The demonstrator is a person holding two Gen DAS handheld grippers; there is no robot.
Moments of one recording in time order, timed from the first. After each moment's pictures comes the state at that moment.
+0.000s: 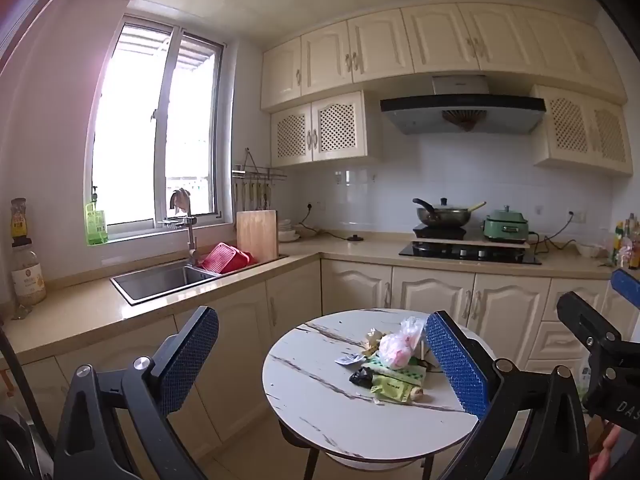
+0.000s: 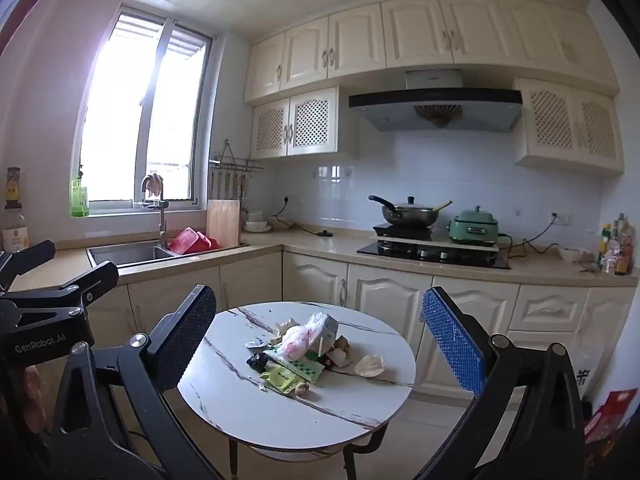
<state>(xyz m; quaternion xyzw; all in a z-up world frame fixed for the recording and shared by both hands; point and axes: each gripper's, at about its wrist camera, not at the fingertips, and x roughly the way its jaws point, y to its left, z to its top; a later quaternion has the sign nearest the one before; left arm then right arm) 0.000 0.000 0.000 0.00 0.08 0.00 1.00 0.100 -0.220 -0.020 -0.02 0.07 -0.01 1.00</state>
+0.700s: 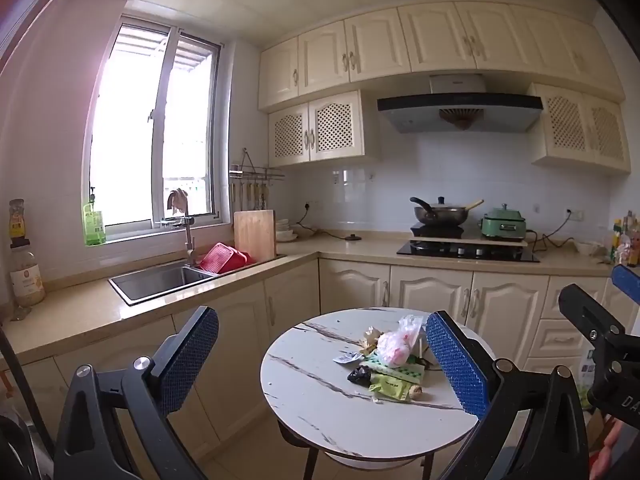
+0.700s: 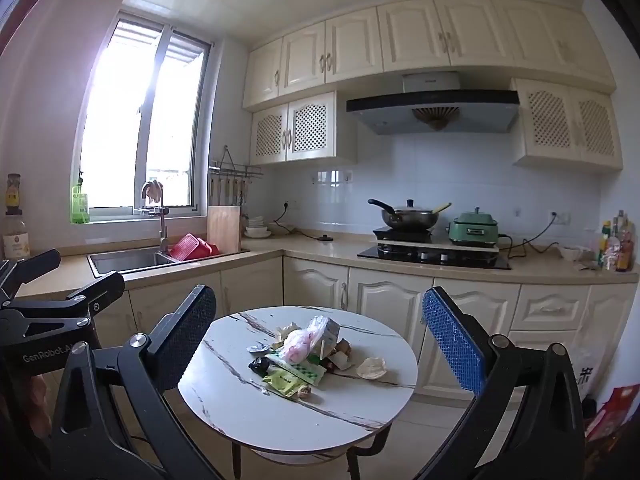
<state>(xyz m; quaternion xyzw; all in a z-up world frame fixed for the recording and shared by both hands) -0.002 0.003 0.000 0.01 0.08 -0.01 1.00 0.089 -0.223 -0.015 -0.01 0.07 -0.01 1.00</state>
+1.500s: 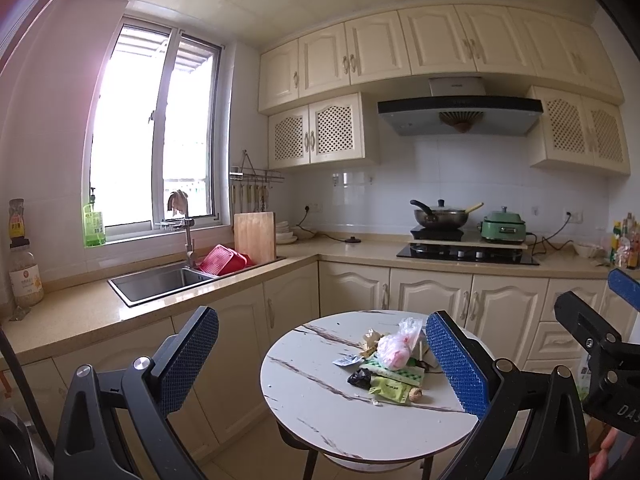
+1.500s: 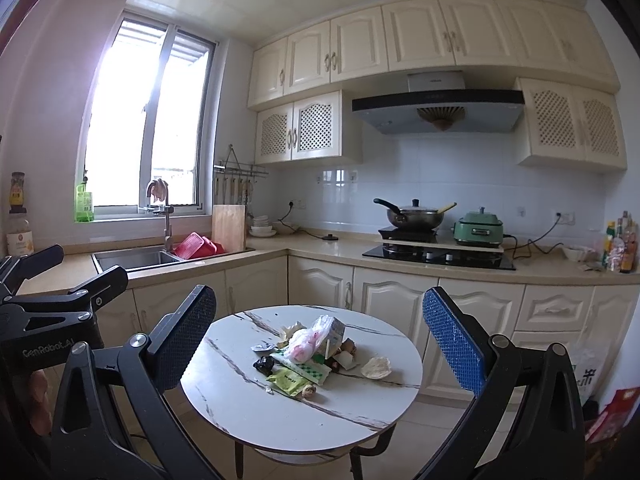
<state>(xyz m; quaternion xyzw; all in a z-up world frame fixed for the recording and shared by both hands) -0.002 0.001 -0.002 0.01 0.08 -0.01 1.00 0.093 -0.221 -0.019 -0.01 0.07 0.00 1.00</state>
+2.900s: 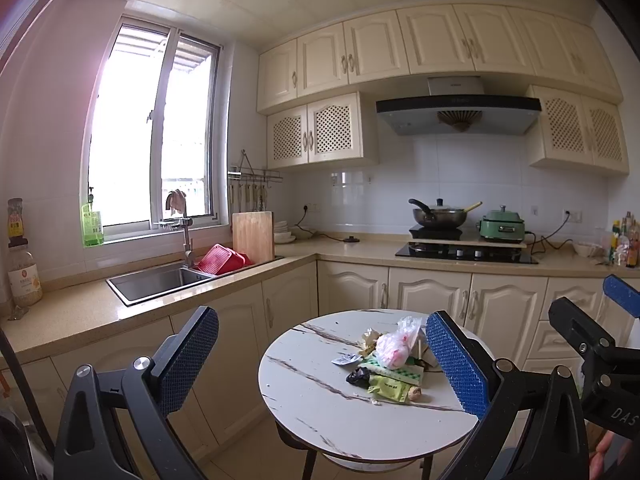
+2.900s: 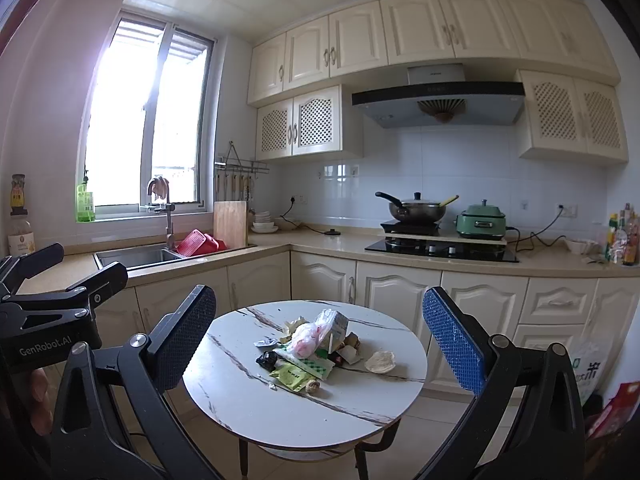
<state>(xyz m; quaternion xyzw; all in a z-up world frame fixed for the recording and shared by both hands) 0.000 0.003 -0.008 0.01 0.08 -0.01 1.00 0.100 -0.222 -0.032 0.00 0.07 0.00 1.00</state>
